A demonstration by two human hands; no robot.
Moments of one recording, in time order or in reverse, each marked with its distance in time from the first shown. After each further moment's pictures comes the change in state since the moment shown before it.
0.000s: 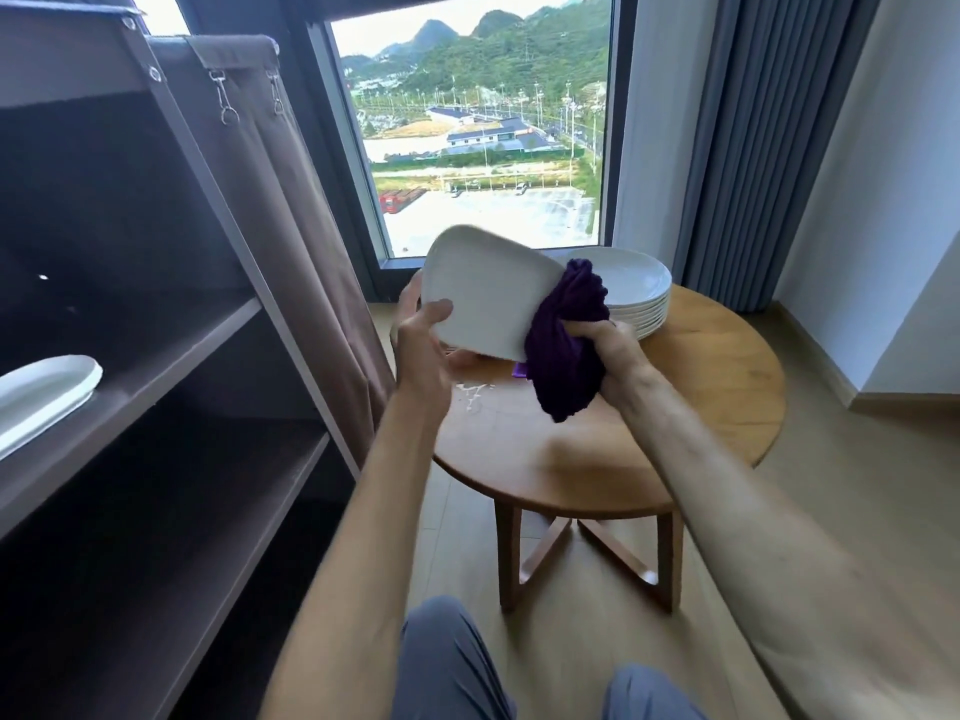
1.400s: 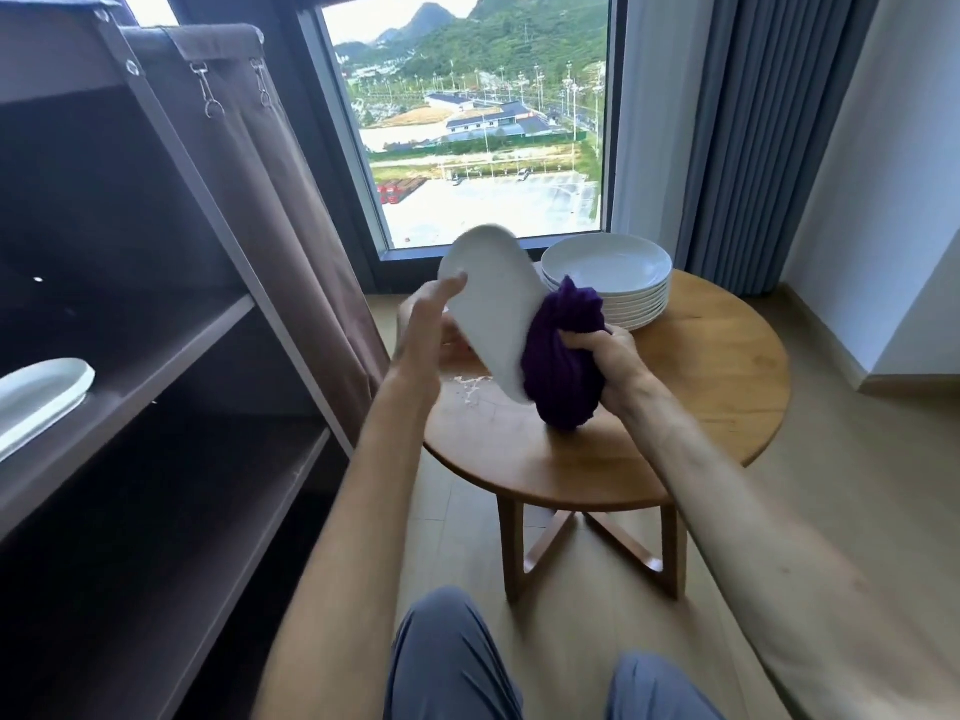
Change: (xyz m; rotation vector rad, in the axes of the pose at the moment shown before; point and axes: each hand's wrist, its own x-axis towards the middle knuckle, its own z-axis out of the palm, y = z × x) left_hand -0.006 0.021 0.016 0.353 -0.039 -0.127; right_hand 0.002 0.020 -0.015 -0.009 -0.049 -0.005
